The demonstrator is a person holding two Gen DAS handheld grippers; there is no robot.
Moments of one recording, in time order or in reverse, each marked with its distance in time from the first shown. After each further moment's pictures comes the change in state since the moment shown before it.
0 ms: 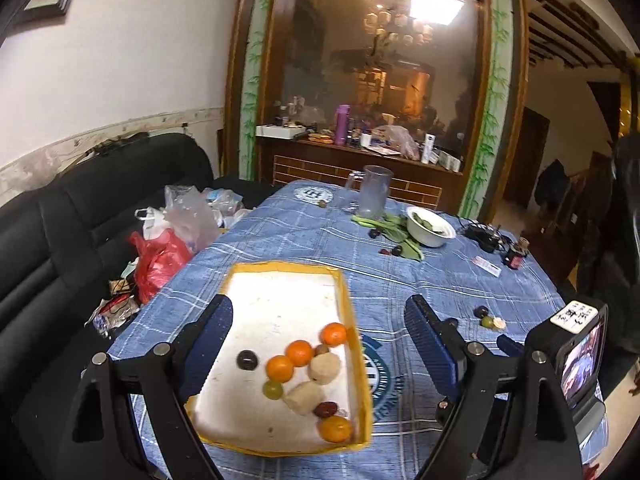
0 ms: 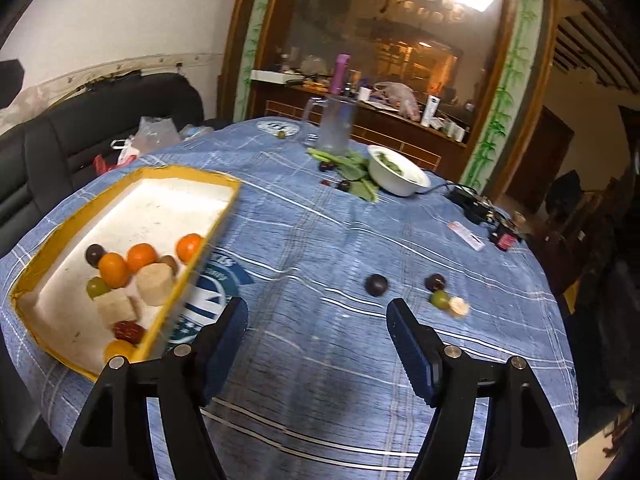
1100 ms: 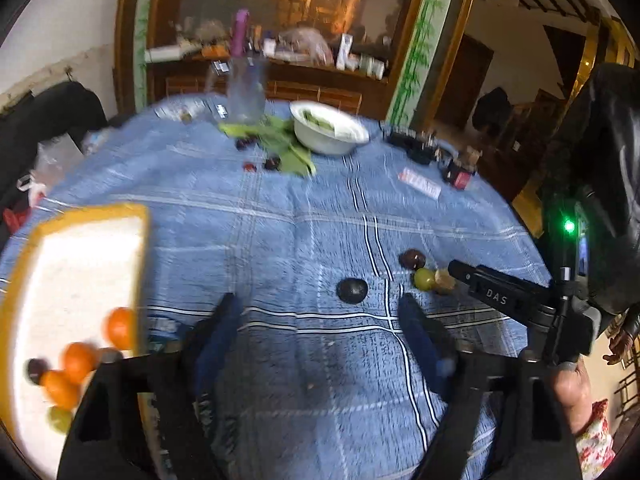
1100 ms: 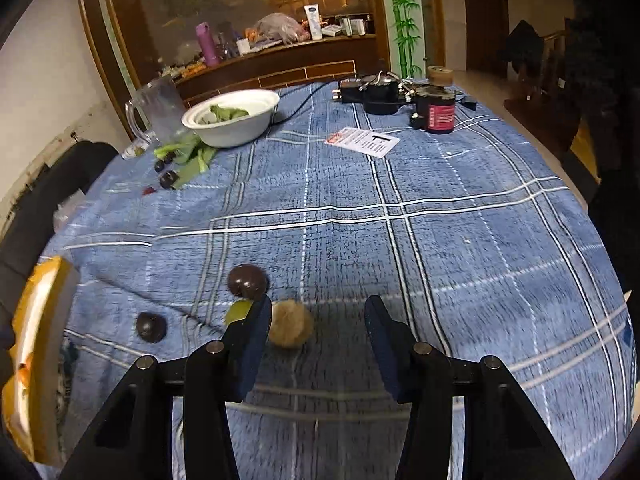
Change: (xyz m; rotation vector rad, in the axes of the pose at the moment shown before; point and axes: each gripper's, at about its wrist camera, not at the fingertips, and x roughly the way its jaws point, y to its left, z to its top) left arm 0.188 -0.148 -0.038 0.079 0.334 -0.270; right arm 0.145 -0.231 -0.026 0.454 0.195 0.061
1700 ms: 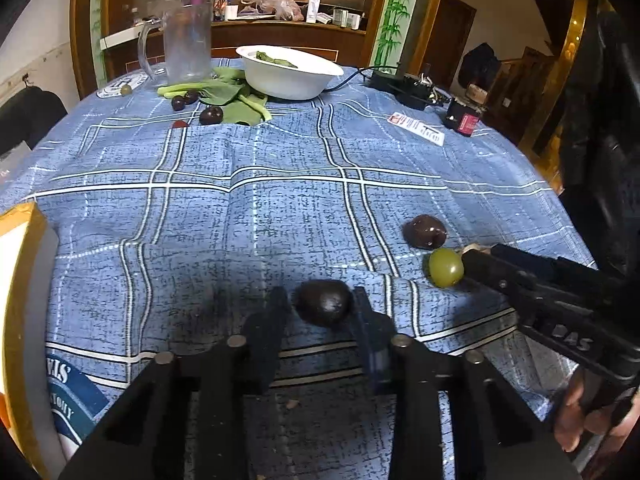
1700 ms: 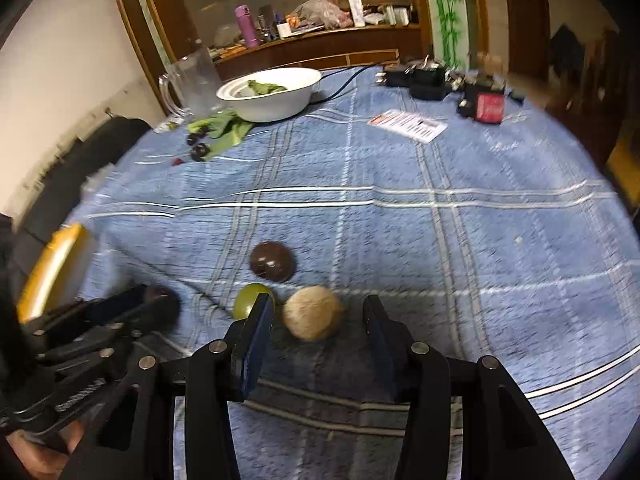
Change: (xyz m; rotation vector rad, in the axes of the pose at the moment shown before) left arm 0.095 -0.025 -0.004 0.096 0.094 -0.025; right arm 0.021 0.005 -0.008 -0.093 0.029 0.105
